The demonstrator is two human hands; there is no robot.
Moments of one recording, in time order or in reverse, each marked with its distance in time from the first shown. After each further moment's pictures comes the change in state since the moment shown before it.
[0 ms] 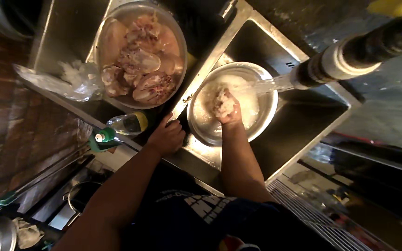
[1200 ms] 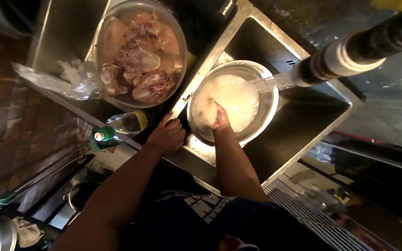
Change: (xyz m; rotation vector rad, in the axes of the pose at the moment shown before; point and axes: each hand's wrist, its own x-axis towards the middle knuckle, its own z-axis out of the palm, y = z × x) left_hand -0.002 0.000 0.006 0.012 0.066 0.007; right_hand -0.013 0.041 -0.005 -0.086 0.040 0.111
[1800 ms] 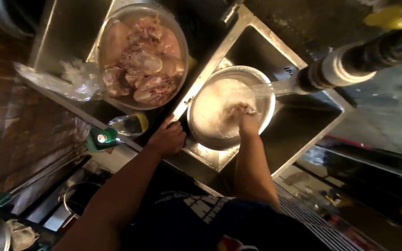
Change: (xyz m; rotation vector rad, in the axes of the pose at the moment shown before) left_hand 0.001 0.000 -0.005 -0.034 -0.039 0.008; right_hand -0.040 -0.072 -0.024 -0.938 0.603 -0.238
